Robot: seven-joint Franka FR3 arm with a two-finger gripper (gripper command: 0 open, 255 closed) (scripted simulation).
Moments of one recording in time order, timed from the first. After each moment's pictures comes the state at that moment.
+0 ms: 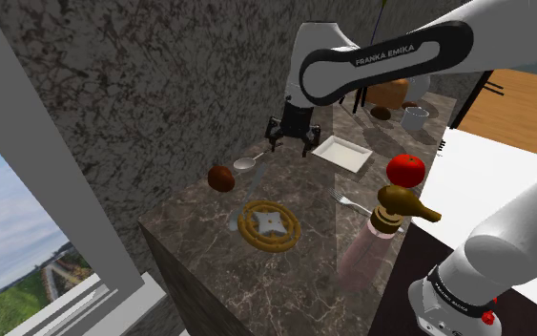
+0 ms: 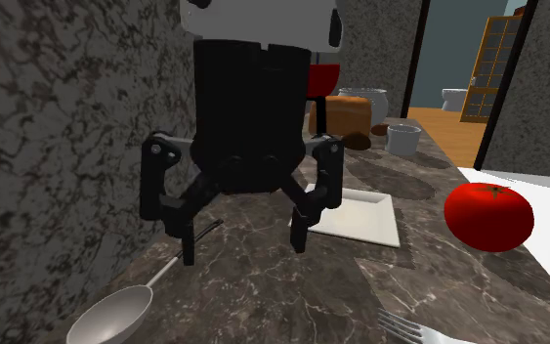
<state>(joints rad) -0.17 -0.12 0.42 -2.15 0.12 2.09 0.98</state>
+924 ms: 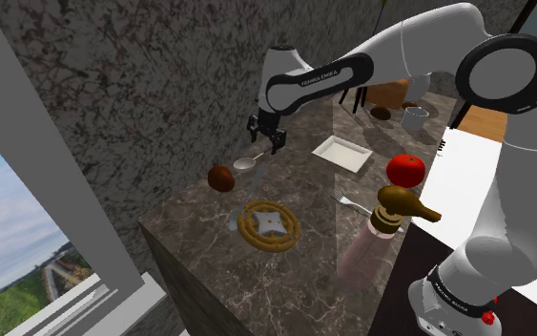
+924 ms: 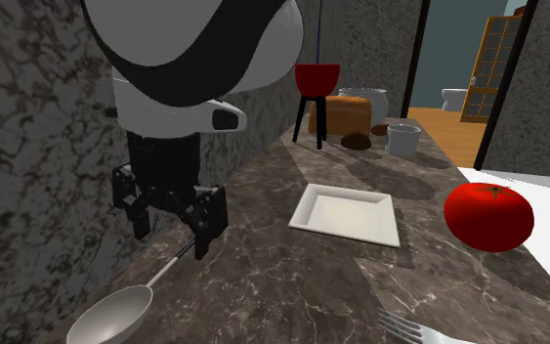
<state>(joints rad) -0.15 0.37 0.34 -1.77 -0.11 2.22 1.57</state>
